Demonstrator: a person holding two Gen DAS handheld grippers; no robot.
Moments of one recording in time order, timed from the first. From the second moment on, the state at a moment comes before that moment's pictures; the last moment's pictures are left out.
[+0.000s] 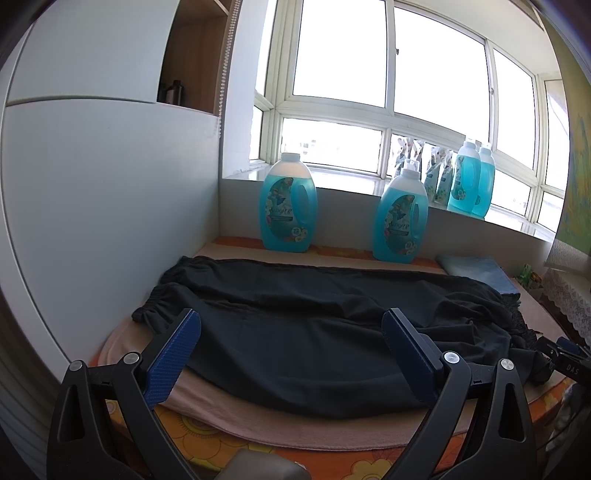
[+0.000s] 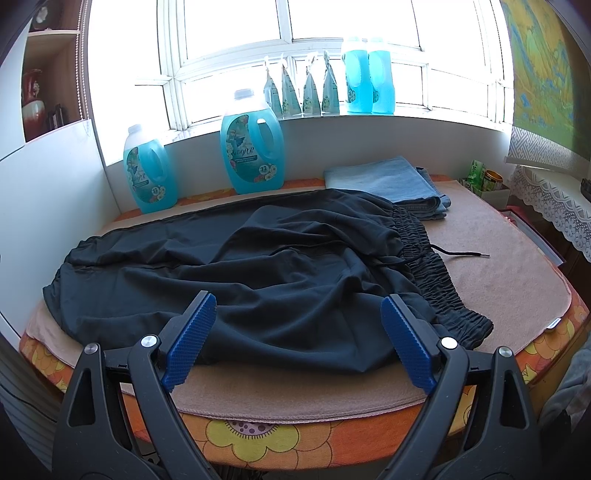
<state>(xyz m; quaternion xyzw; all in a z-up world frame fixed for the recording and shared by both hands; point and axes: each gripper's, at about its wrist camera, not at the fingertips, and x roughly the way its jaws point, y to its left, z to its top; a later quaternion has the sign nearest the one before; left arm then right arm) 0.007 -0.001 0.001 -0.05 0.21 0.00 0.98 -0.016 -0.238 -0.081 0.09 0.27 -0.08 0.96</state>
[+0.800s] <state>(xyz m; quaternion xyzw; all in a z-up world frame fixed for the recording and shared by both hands) 0.010 0.011 -0.009 -0.06 0.21 0.01 0.97 -0.013 -0.230 -0.086 0.08 0.27 -0.07 0.96</state>
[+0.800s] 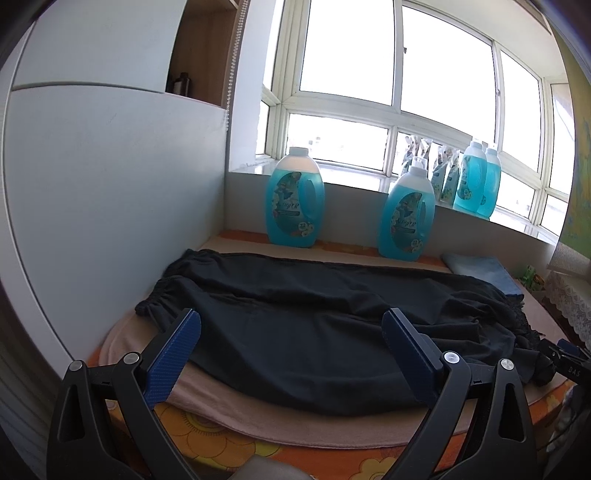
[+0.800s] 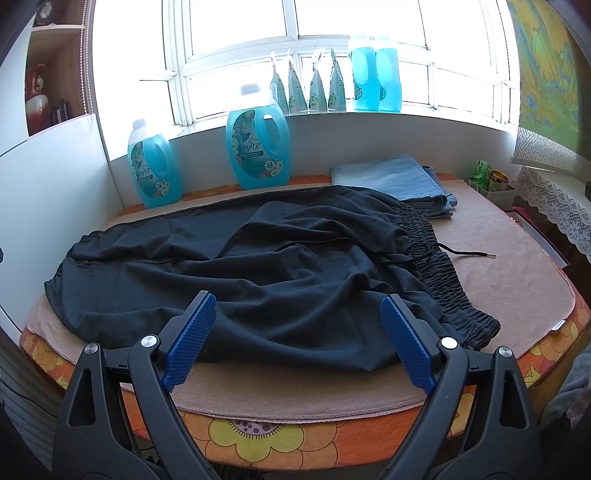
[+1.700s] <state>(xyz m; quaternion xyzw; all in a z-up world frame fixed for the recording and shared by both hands) 0.049 0.127 -0.070 -0.11 0.31 0.09 0.94 0.027 -0.159 -0.111 -0.07 0.33 0.10 0.94</state>
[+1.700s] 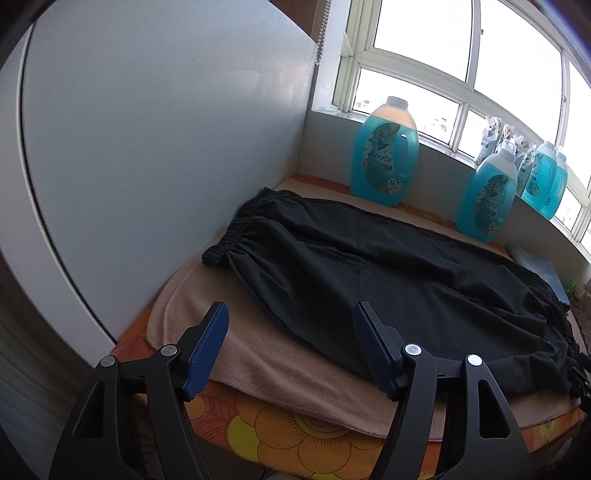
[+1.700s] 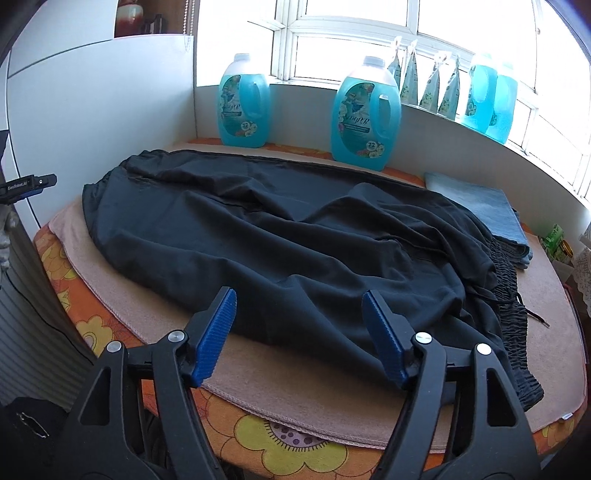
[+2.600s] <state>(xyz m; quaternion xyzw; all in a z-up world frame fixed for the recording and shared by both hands) 0.132 0.173 -0.119 -0.16 0.37 0.10 0.91 0.063 -0.086 -0.154 -0.23 0.37 0.20 0.88</state>
